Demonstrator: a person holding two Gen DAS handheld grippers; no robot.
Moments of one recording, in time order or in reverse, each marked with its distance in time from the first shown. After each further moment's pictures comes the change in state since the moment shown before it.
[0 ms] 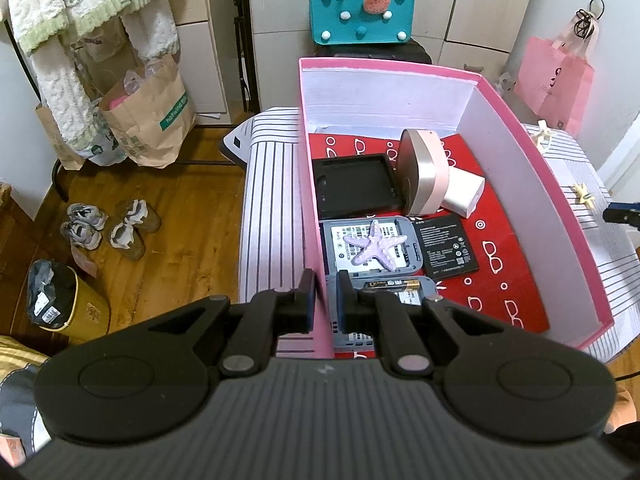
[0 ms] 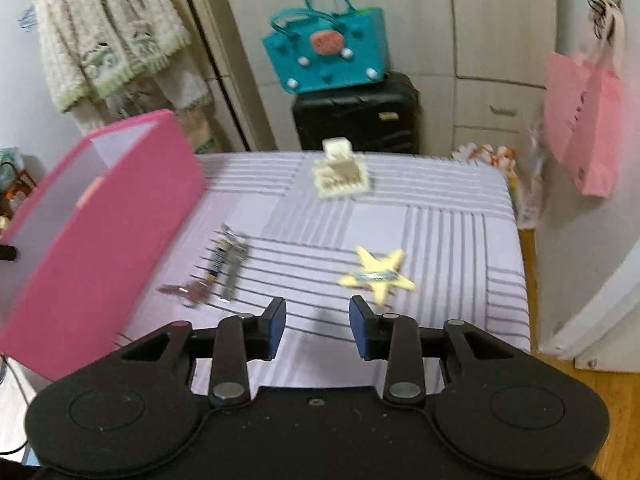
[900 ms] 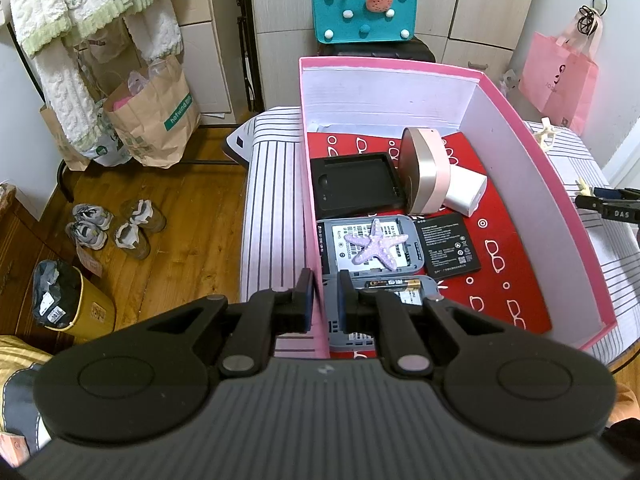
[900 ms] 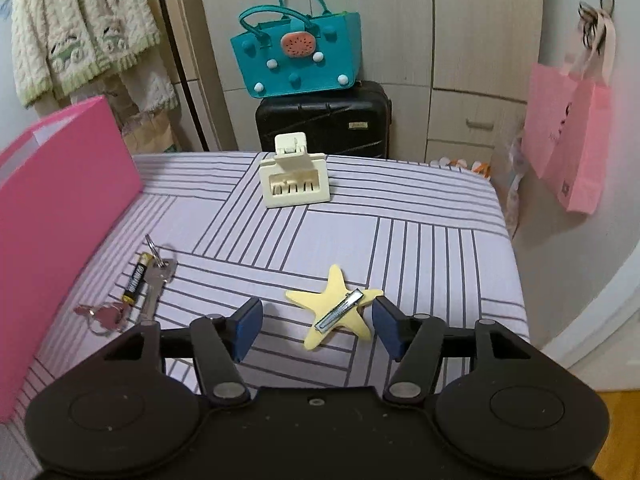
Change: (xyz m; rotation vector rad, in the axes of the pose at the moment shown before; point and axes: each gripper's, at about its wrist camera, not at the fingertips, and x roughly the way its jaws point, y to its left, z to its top) left arm 0.000 -0.003 0.001 0.002 0.004 0.014; right arm 0.052 -0.011 0.003 -0.058 -0.061 -0.121
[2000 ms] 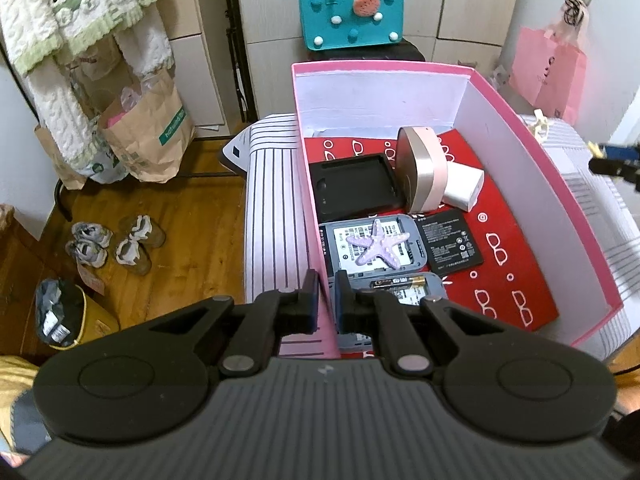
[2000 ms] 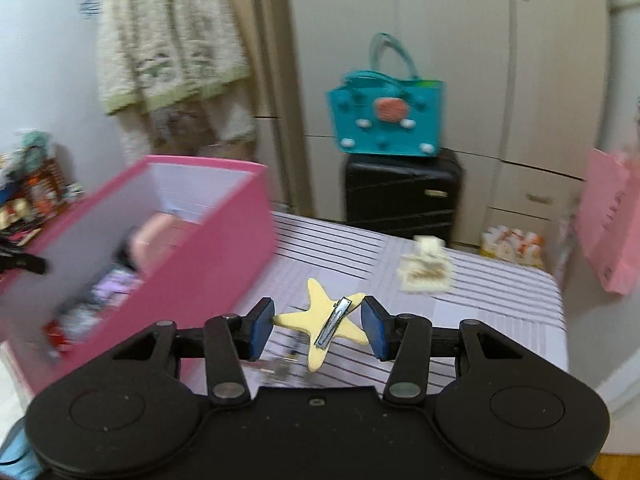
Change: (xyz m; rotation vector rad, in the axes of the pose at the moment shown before) left arm -0.001 -0.001 -0.001 0.070 -0.018 0.000; right arm -0.078 0.091 0.038 -0.130 -0.112 0.174
